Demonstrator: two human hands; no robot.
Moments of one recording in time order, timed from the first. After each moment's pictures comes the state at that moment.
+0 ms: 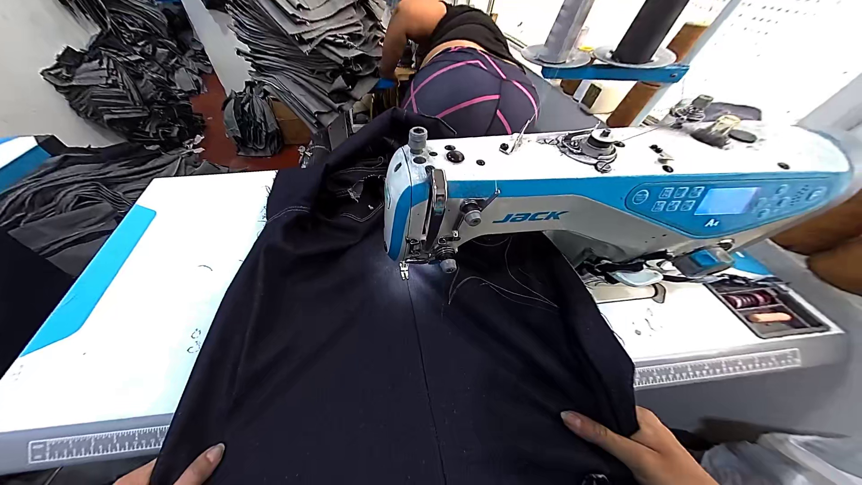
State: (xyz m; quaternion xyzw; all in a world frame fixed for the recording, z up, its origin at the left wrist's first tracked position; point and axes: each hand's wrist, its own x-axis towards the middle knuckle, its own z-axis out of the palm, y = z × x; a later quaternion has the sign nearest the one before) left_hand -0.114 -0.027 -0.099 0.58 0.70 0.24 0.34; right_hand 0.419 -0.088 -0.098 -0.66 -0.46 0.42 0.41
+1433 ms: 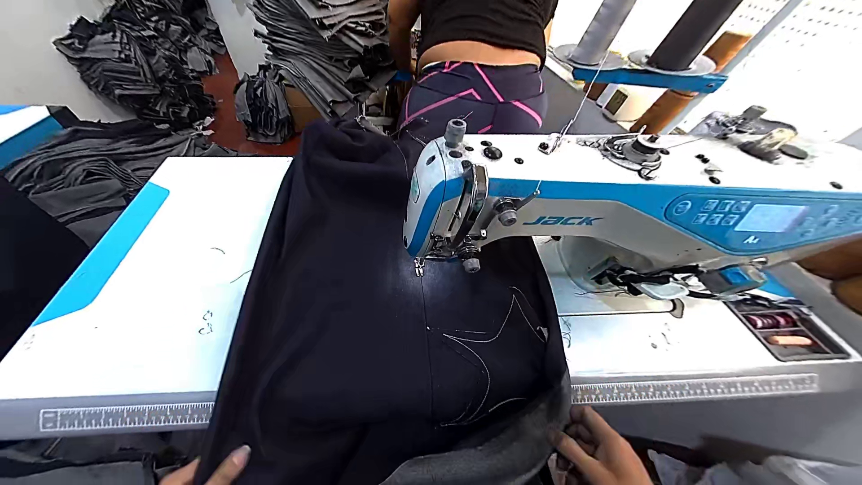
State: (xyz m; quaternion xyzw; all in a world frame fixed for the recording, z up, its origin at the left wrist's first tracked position) left_hand -0.088 -0.054 -0.119 0.49 0.67 0.30 0.46; right_hand 0.392 -0.093 -0.133 -0.75 -0.44 0.39 0.31
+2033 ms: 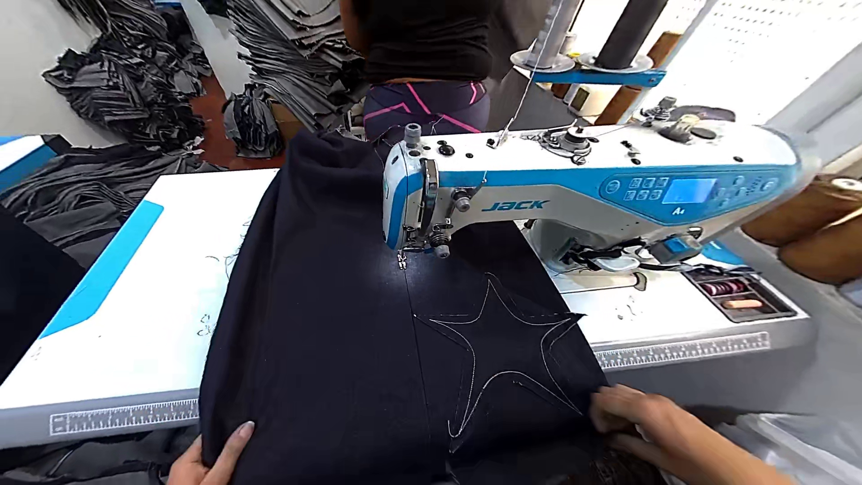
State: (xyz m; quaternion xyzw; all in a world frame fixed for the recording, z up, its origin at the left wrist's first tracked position) left_hand -0.074 -0.049 -0.132 0.49 0.67 0.40 0.38; right_hand 0.505 -0.098 -0.126 -0.56 -0.80 0.21 0.10
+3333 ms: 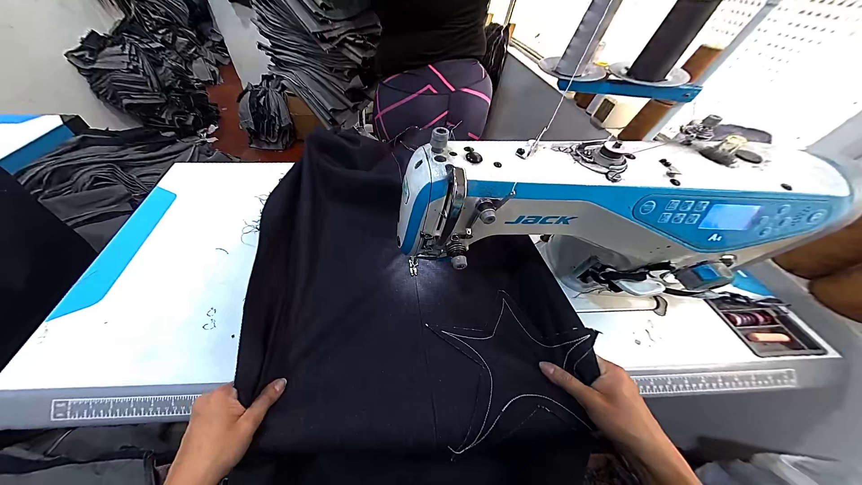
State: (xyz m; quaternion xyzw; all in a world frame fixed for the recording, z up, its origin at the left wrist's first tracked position) left_hand -0.049 0.008 -0.105 0.63 0.71 0.23 0.20; right_hand 0.437 -0.033 -0.132 -0.72 -0.52 0.24 0.39
